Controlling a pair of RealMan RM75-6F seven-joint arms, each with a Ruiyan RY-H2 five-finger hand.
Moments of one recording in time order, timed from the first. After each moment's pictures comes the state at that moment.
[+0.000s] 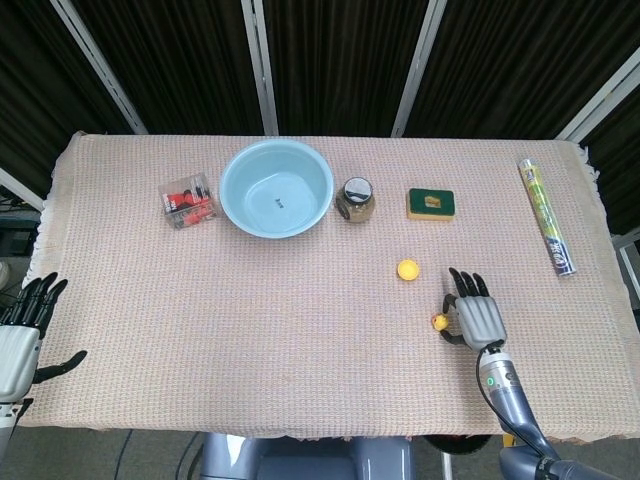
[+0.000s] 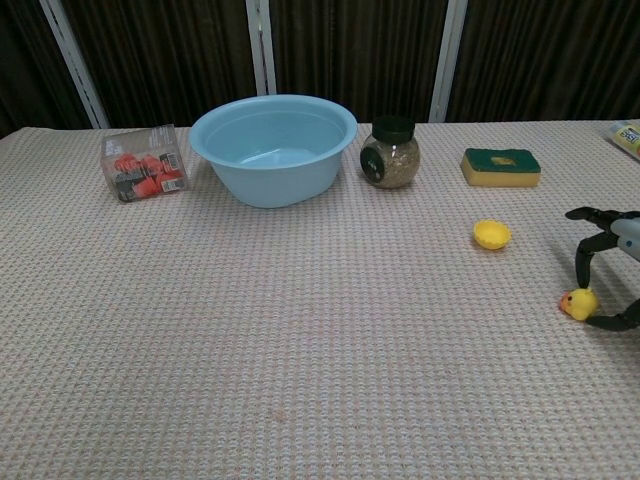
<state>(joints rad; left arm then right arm) -0.07 -1.15 -0.02 -1.61 1.59 1.55 0.04 0.38 -1.60 0.13 -1.24 -1.28 1.11 -0.23</state>
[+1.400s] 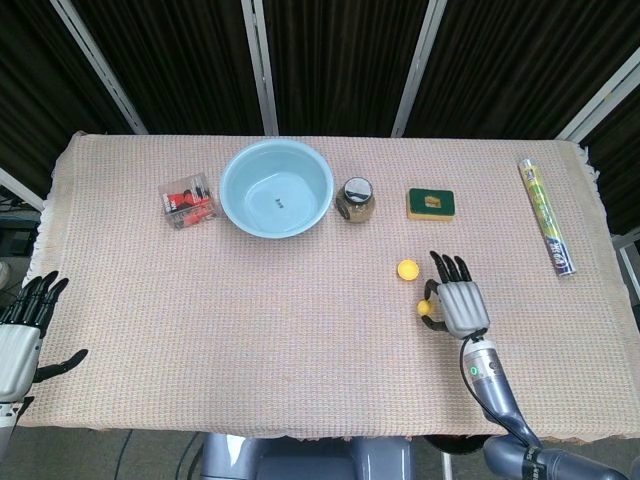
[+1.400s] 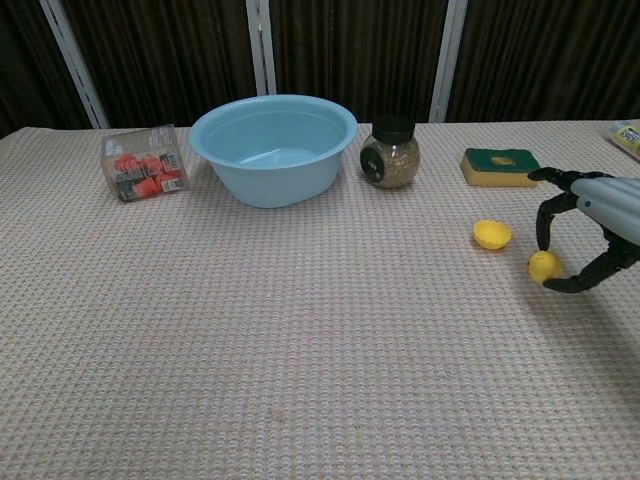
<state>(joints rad) -0.08 -1.15 -0.02 -1.60 1.60 1.56 0.03 0.44 -1.62 0.18 -1.33 -1.28 1.14 -0.31</state>
